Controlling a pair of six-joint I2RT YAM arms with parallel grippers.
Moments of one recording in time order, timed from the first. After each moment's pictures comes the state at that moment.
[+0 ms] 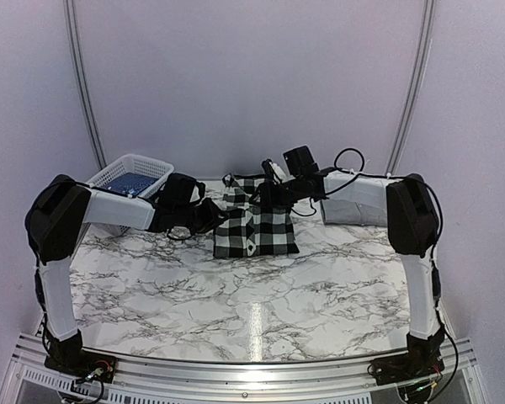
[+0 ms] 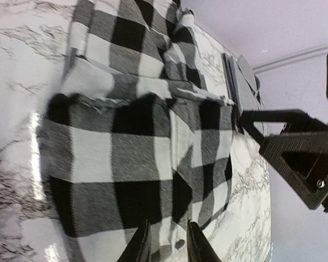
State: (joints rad) left arm -0.59 1.99 1.24 0.17 0.27 -0.87; right arm 0.54 2.20 1.80 -0.30 -0.40 0.34
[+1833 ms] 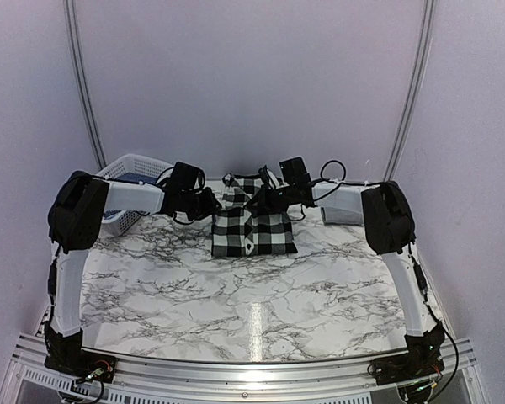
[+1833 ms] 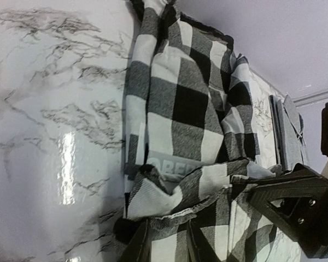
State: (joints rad) left arm -0.50 2.20 1.54 -0.03 0.16 -0.76; right arm 0.50 2.47 1.99 -0.14 -0.59 0.52
